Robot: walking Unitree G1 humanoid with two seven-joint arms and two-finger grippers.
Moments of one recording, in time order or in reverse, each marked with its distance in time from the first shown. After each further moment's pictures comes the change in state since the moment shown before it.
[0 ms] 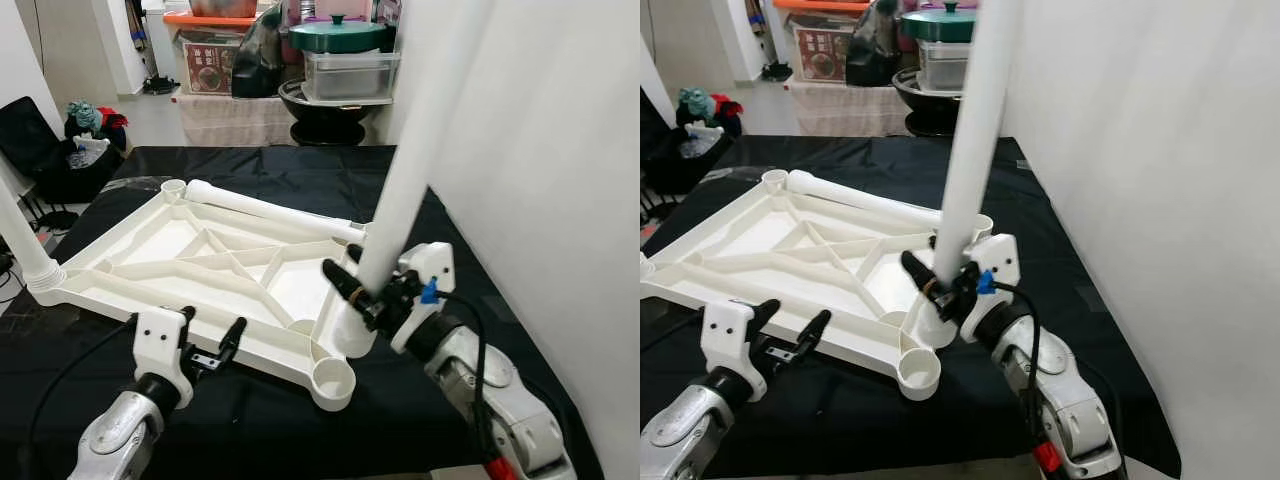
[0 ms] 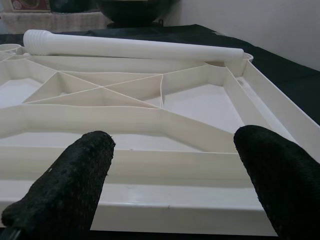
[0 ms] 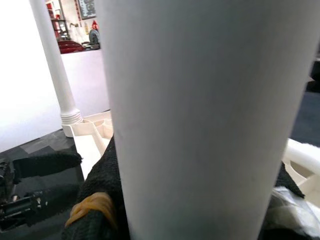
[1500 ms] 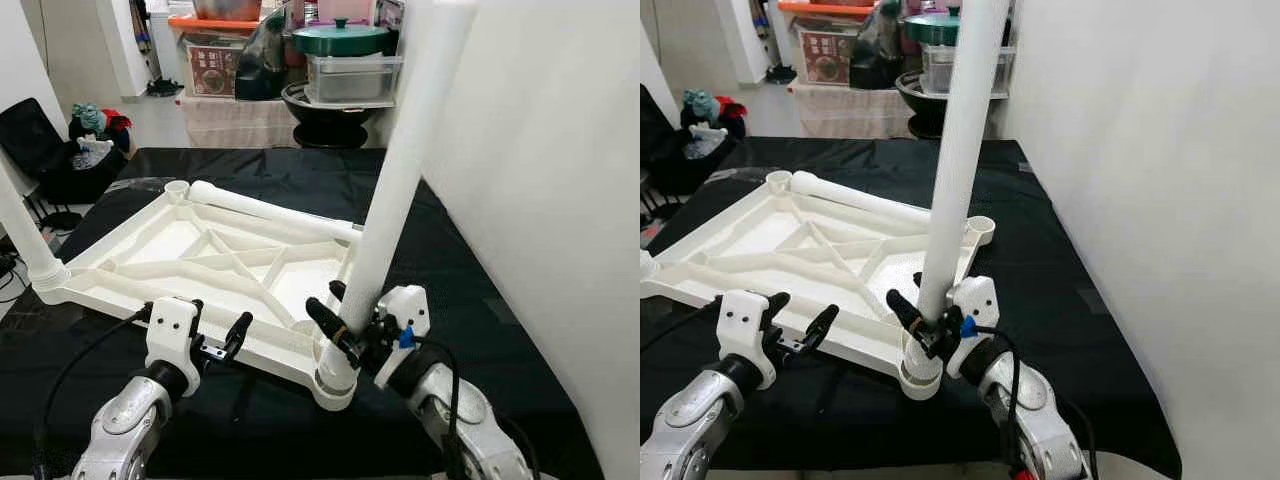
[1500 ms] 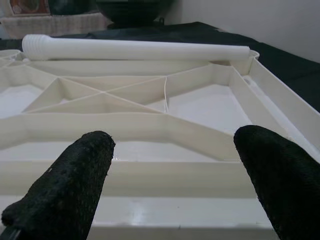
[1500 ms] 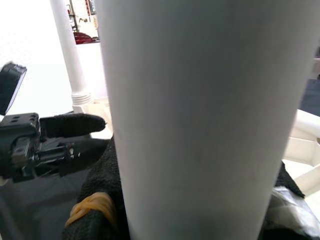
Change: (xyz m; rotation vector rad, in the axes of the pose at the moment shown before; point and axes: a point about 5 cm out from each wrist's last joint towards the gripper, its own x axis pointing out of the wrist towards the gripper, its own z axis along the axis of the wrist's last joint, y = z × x) left arm 0.019 0.003 -0.001 0.034 0.011 -0.005; right arm -0.007 0.011 -0.044 -0.002 0.018 0.035
